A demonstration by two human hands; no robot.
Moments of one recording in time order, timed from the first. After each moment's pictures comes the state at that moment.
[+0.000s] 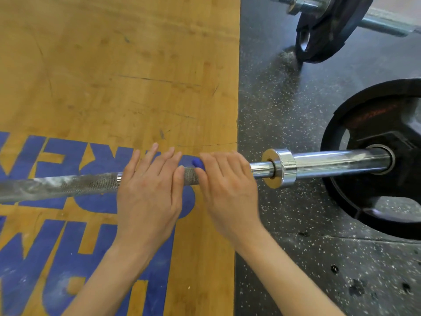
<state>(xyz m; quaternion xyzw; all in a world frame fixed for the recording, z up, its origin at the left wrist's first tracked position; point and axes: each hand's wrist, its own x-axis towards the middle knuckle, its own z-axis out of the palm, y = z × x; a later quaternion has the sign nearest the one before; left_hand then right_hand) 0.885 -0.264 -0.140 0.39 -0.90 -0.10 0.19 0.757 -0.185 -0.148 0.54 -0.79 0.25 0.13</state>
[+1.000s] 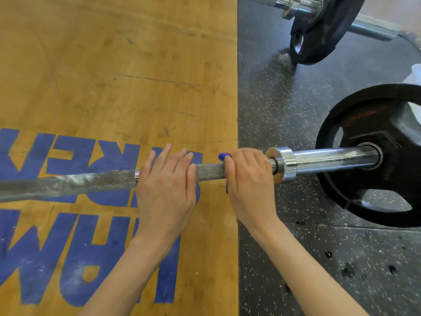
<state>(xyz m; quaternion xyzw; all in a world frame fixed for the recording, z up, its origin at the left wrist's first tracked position) 0.887 -0.254 -0.140 0.40 -0.88 -0.12 0.22 0.749 -0.171 -0.137 0.49 -0.84 0.20 0.10</state>
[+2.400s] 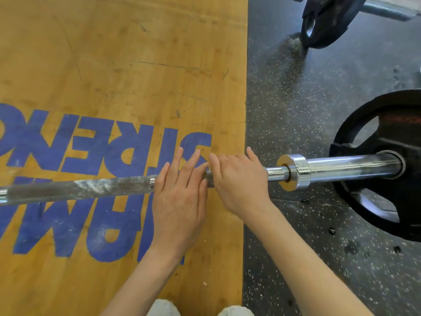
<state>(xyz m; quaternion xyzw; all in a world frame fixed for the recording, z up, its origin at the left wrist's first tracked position) 0.929 -0.190 -0.138 0.38 -0.90 -0.12 0.20 0.803 -0.153 -0.091 0.54 -0.83 -0.01 -0.13</state>
